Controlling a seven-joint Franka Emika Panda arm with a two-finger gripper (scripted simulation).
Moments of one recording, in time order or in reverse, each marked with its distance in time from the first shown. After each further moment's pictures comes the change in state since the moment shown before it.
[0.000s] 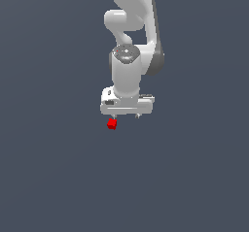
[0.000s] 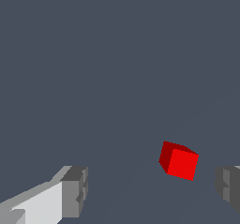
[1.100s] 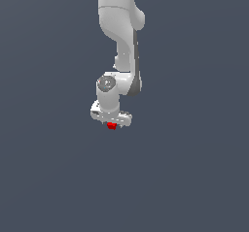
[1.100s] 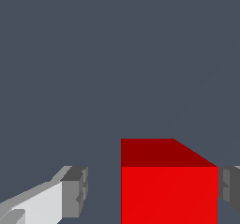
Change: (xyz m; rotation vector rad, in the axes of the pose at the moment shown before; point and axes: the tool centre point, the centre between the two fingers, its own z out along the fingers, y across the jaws) arm -0.046 0.075 0.132 -0.014 -0.012 0.244
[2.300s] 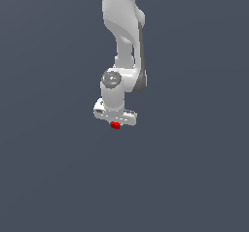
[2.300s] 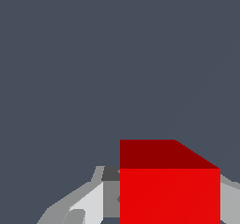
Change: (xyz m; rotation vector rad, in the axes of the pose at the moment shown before) arm 0.008 -0.025 -0.028 0.000 0.000 0.005
